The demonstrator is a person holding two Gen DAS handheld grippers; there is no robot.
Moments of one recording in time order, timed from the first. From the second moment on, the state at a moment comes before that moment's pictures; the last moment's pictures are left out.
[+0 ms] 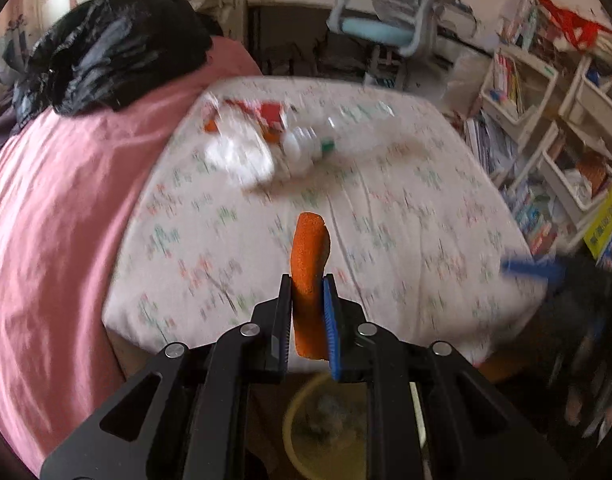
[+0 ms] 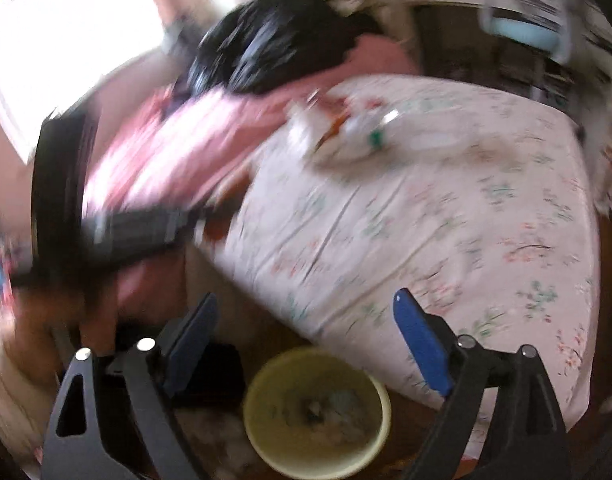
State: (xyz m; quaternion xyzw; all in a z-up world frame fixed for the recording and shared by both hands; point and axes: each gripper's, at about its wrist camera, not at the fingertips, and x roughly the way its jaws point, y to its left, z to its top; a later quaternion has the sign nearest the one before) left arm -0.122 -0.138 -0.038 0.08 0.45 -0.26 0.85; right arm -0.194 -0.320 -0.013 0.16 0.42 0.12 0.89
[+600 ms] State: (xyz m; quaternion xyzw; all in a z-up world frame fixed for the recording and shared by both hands) left arm -0.194 -0.133 -0.062 0.14 0.45 -0.24 0.85; right arm -0.196 -0.334 -0.018 0.15 0.38 0.03 0.91
